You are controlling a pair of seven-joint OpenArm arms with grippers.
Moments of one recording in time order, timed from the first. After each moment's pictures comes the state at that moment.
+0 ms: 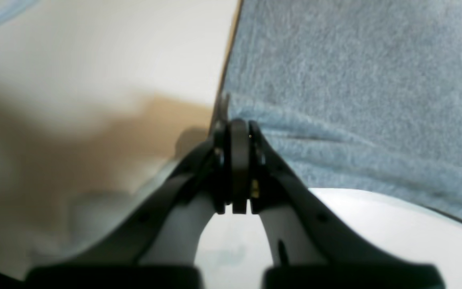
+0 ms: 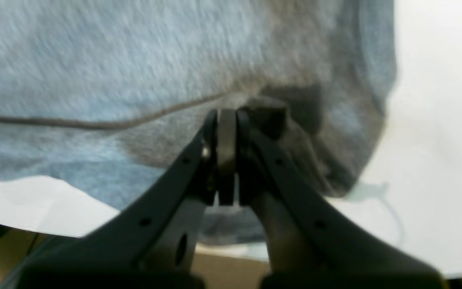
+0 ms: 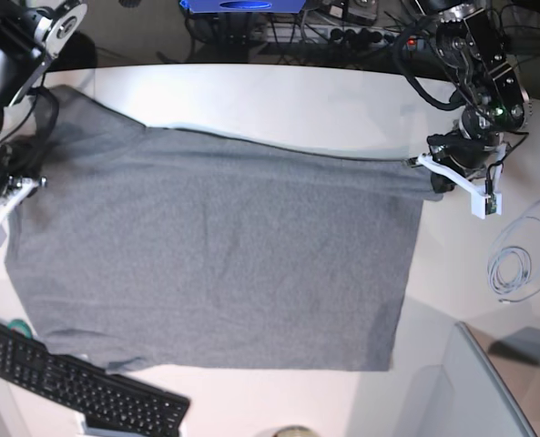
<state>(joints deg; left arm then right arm) 11.1 -1.4 -32.2 95.6 -11.3 -21.6 47.1 8.0 9.1 40.2 74.6 11.0 37.6 -74.6</state>
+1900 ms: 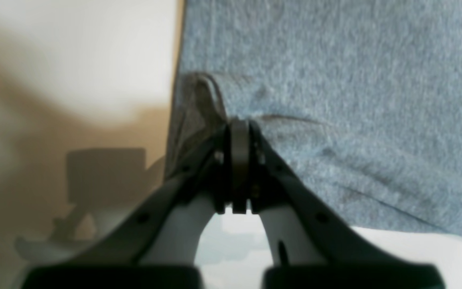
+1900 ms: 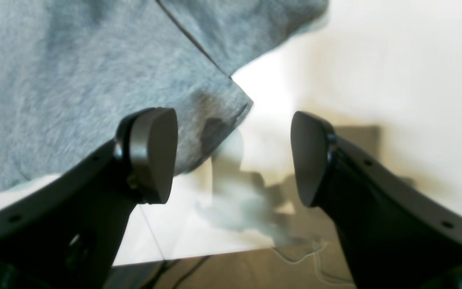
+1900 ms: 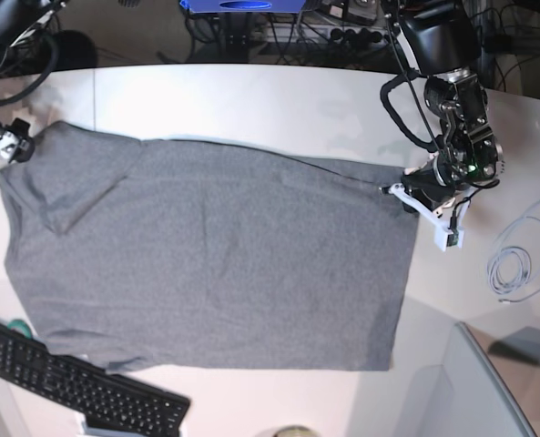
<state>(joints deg) -0.8 -3.9 -25.4 77.3 -5.3 -21.2 46.7 -3.9 5.6 54.1 77.4 17.7 34.6 -60.7</state>
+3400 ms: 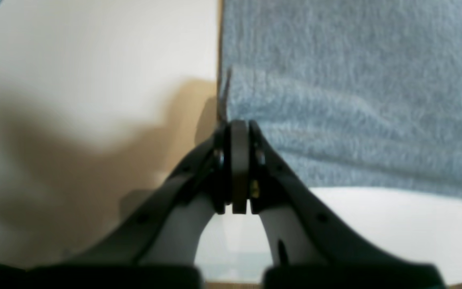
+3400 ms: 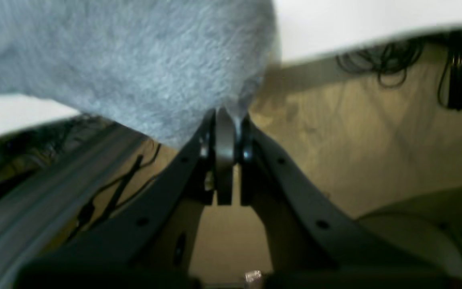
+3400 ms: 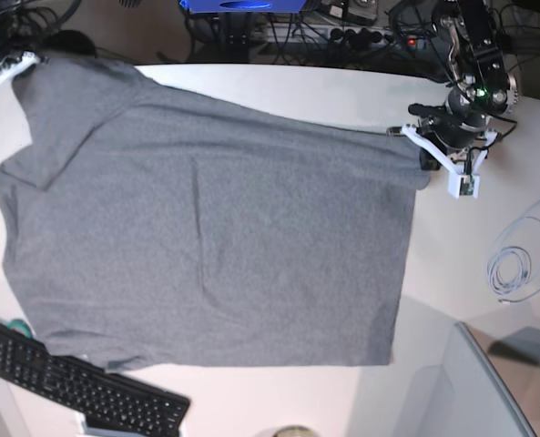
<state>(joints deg) 18.7 -3.7 -25.2 97.1 -5.6 -22.1 41.6 -18.0 -6.4 58.5 105.2 18.5 40.3 -81.7</state>
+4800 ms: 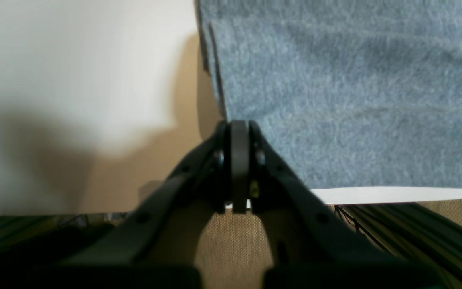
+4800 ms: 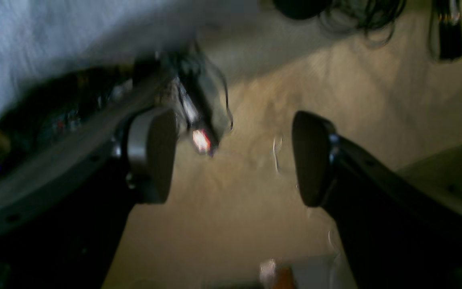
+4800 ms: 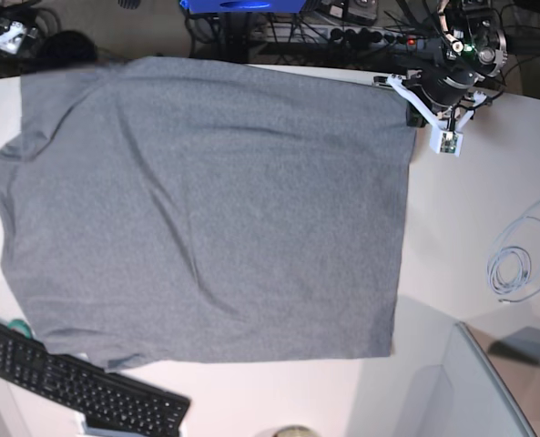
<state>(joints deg) 29.5 -4.0 -21.1 103.2 -5.3 -21.8 41.1 -22.2 -7.1 65.1 104.3 18.0 40.3 -74.6</state>
